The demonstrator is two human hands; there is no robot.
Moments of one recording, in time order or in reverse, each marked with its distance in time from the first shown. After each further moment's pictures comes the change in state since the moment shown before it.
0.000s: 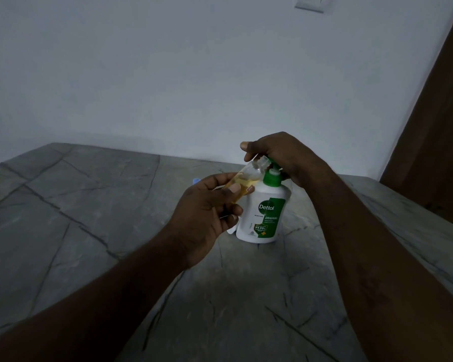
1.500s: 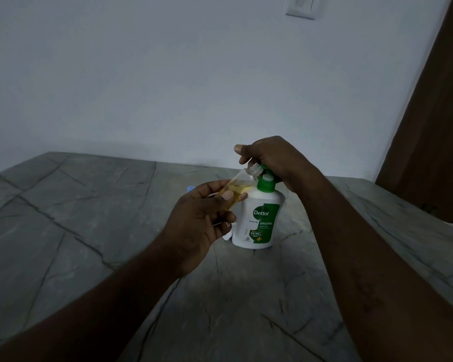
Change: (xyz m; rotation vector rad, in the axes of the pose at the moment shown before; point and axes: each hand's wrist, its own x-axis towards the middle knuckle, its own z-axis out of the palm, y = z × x) left_hand 0.000 0.001 -0.001 0.030 0.025 -0.004; right_hand 0.000 0.000 -0.001 0.015 0.040 -0.045
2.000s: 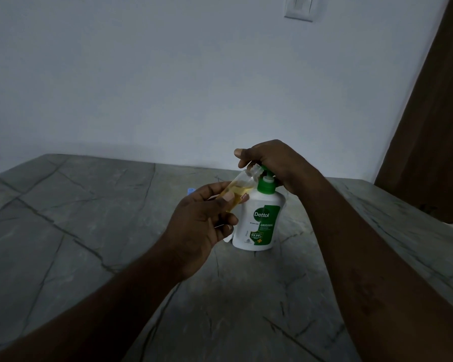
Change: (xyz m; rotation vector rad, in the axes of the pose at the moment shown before) left_hand -0.001 0.001 0.002 0.030 -0.014 0.000; right_hand 0.002 0.001 0.000 0.013 -0.034 0.047
